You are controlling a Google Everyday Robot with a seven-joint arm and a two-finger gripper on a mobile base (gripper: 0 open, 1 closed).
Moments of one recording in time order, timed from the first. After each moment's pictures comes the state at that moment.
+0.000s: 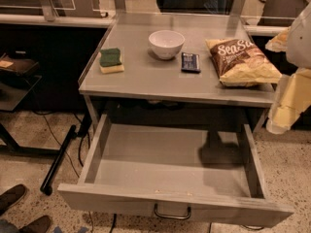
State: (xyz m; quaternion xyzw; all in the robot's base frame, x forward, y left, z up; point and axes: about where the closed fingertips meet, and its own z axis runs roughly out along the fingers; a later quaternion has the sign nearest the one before) arm 0.438 -0.217 0.977 -0.60 0.78 -0.04 0.16
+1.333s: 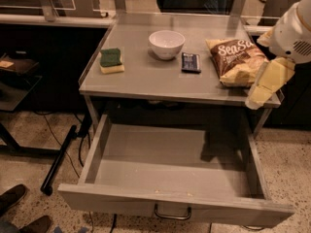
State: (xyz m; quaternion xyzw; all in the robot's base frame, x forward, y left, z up) arm 0.517 -0.228 0.949 -0.56 0.80 0.00 0.21
